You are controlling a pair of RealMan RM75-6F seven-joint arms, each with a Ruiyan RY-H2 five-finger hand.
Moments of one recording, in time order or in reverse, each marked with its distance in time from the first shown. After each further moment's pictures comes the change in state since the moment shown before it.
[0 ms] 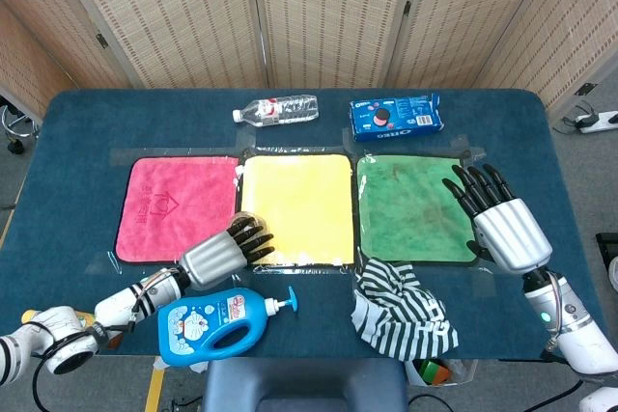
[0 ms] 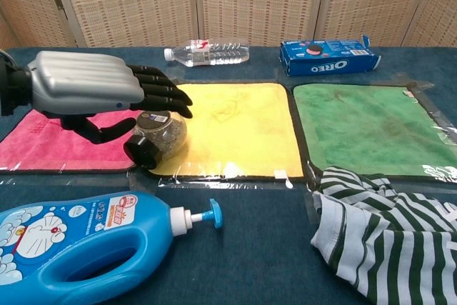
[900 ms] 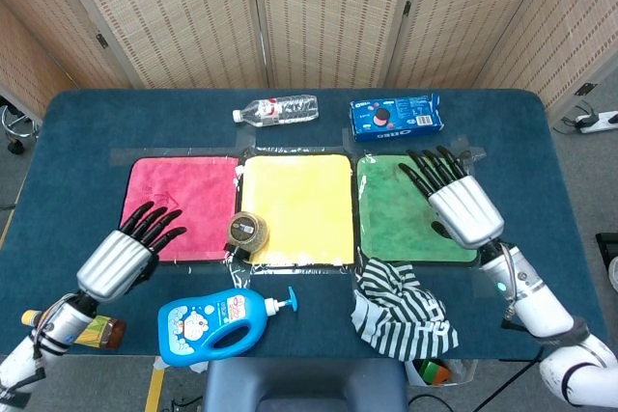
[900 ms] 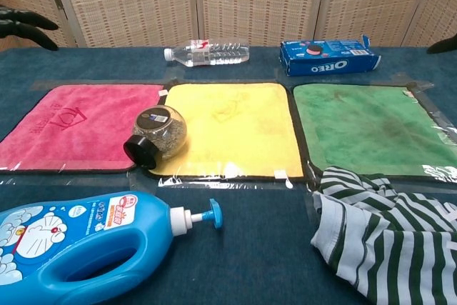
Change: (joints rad) left arm 0.378 0.131 0.030 0.015 0.106 0.516 -0.239; right arm 0.166 -0.047 0.030 -0.018 0.097 -0.112 -0.091
